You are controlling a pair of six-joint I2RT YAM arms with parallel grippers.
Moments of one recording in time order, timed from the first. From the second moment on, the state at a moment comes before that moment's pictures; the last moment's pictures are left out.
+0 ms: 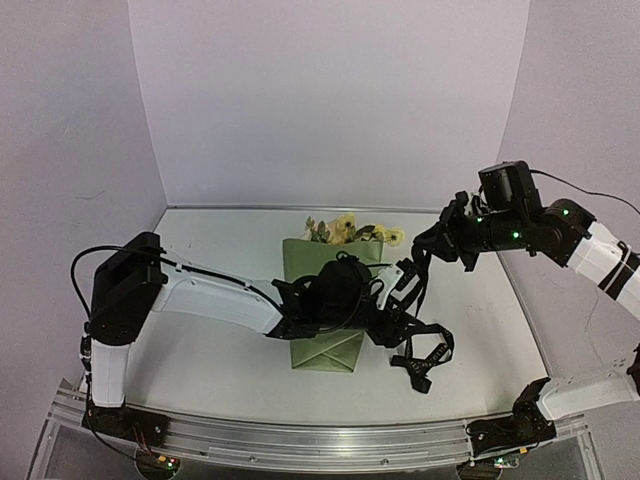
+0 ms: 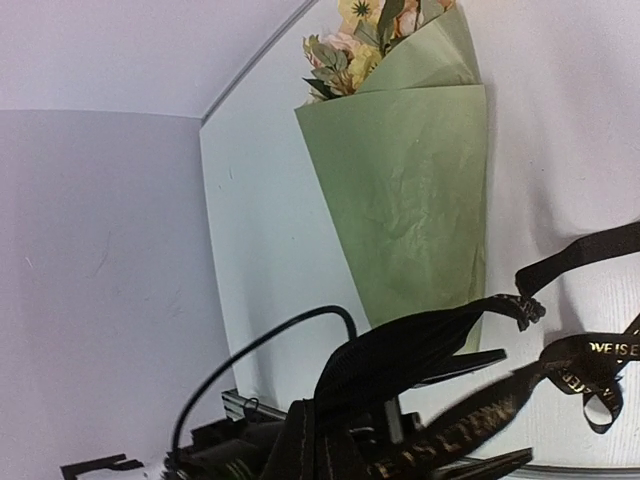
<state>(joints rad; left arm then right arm) -1.22 2.05 1.41 0.29 0.16 -0.27 0.65 1.17 1.23 -0.69 -0.17 1.16</state>
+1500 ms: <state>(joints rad) -1.16 1.22 1.08 -0.06 -0.75 -0.15 0.70 1.17 1.46 -0.94 -0.29 0.67</state>
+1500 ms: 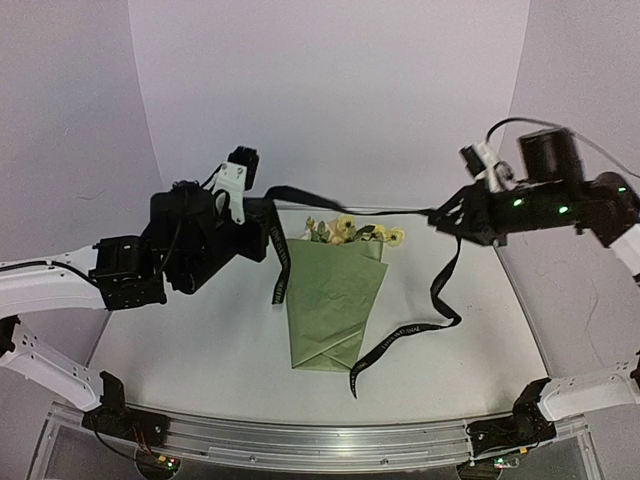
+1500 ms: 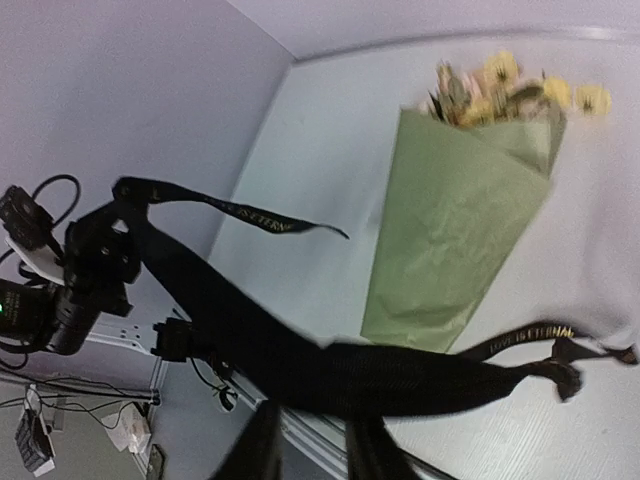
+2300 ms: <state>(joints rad) -0.85 1.15 0.83 -0.56 -0.83 -0.81 0.78 1.54 0.93 -0.78 0.13 0.86</state>
